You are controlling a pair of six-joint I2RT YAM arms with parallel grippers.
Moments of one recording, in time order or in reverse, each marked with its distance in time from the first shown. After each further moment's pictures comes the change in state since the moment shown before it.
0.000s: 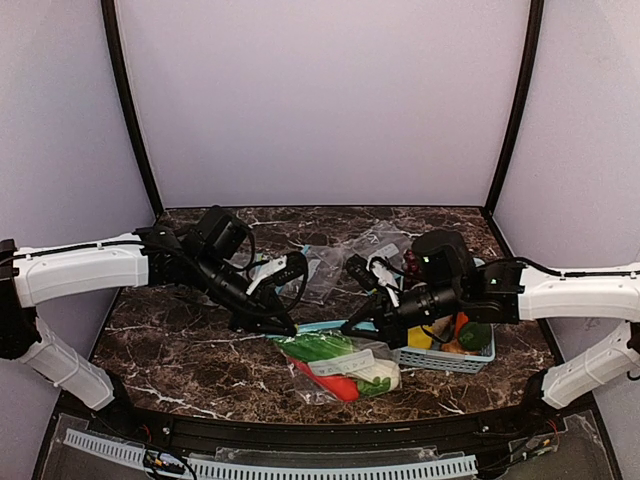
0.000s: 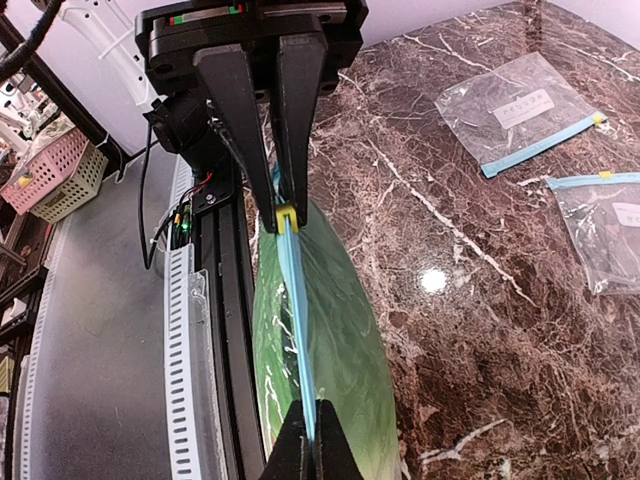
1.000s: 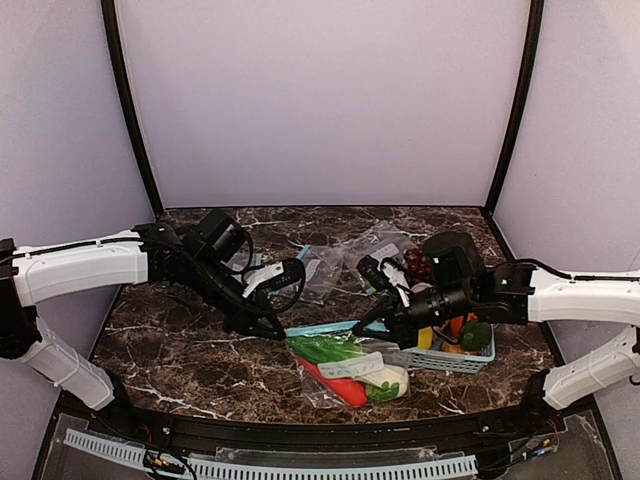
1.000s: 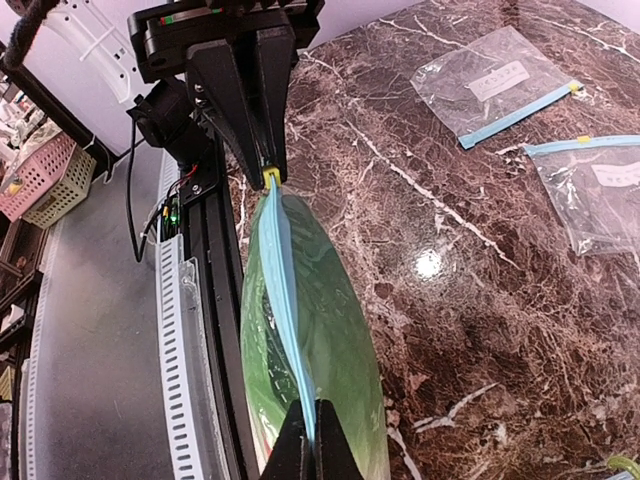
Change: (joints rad) left arm 0.007 0.004 0.021 -0.135 -0.079 -0.017; right arm -0.027 -0.059 -0.035 -0.063 0.001 0.008
